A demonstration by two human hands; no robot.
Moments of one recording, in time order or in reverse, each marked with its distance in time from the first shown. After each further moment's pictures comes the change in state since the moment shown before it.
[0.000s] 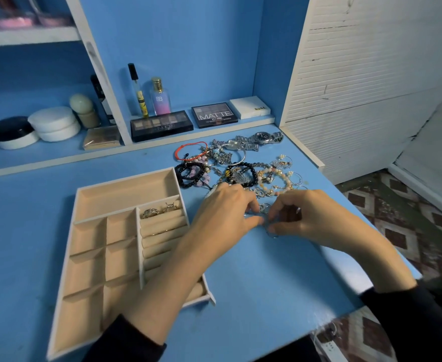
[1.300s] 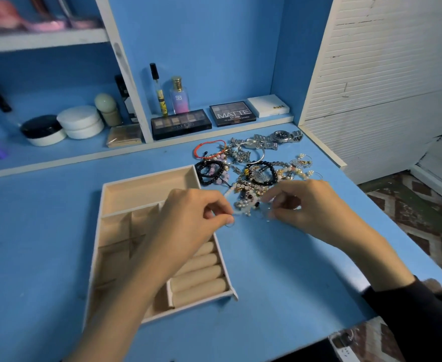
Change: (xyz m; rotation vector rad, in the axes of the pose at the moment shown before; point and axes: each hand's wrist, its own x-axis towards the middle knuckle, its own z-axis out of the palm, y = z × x) left_hand -0.053 -0.029 -0.047 -0.244 0.183 -0.170; right_hand 0.014 -0.023 0.017 0.057 0.129 -0.084
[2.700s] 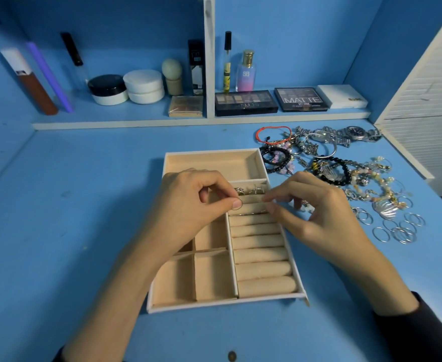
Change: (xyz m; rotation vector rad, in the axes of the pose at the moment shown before) left_hand -0.031 -0.061 -0.047 -0.132 0.202 -0.085; right_hand 0.024 -0.042 0.076 0.100 0.100 -0.335
